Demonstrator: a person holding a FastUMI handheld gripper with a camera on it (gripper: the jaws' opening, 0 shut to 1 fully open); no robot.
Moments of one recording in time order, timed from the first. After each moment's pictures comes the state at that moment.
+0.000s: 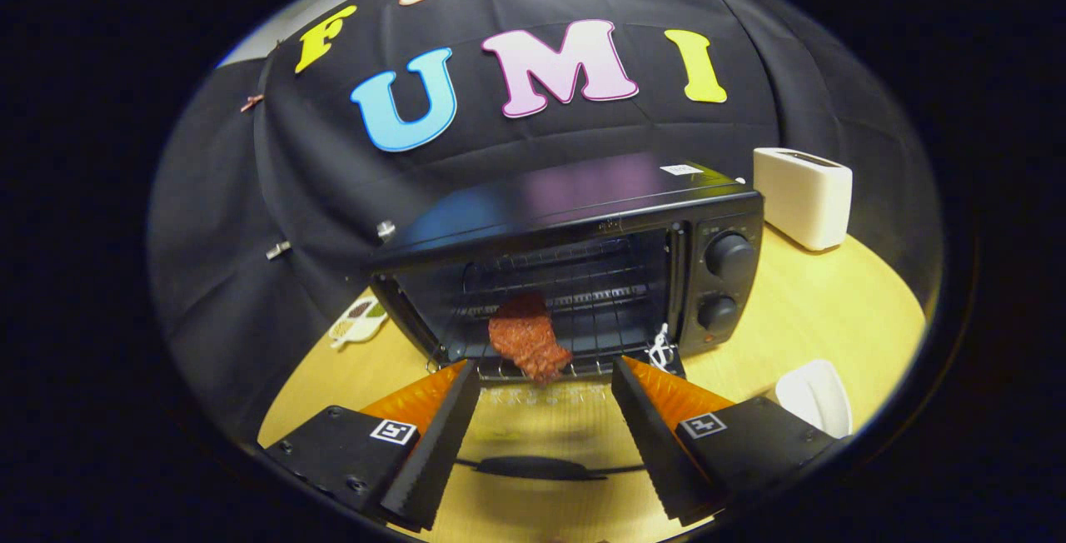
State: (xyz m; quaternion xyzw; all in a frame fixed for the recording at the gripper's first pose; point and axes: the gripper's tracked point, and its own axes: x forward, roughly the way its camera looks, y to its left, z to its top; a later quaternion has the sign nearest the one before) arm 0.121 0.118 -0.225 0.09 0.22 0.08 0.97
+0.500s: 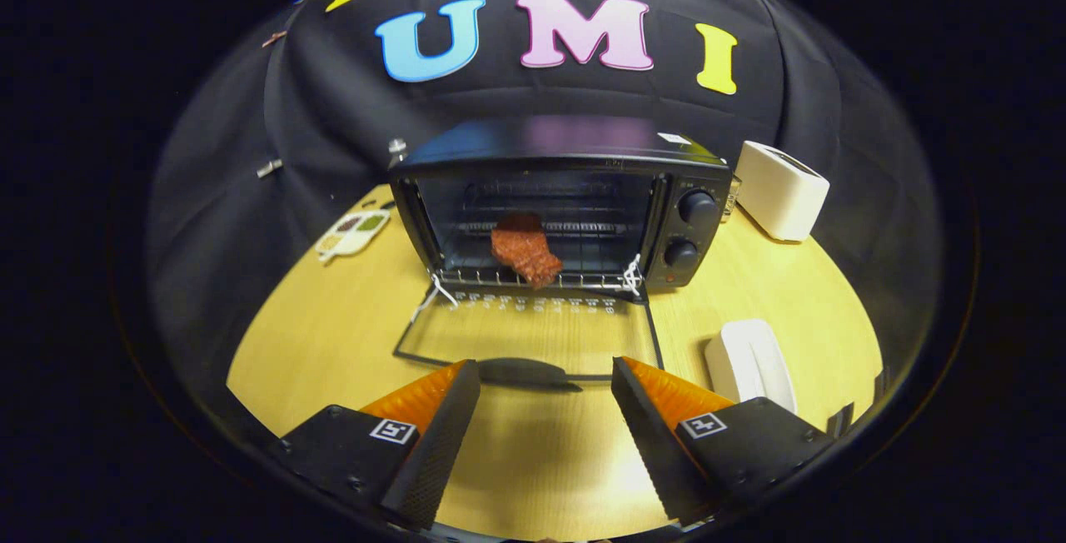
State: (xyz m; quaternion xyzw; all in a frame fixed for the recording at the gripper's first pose) arm 0.046 0.111 -0.253 -0.02 0.33 0.05 0.94
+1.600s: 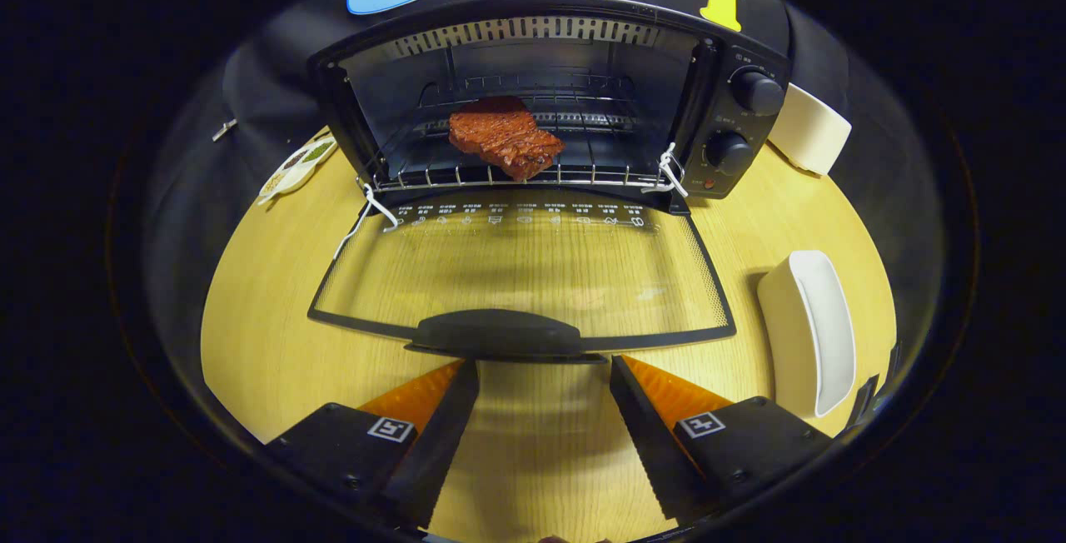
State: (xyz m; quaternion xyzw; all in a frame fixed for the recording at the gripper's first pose) arm 0.064 0.122 -0.344 0.00 0.45 0.03 0.89
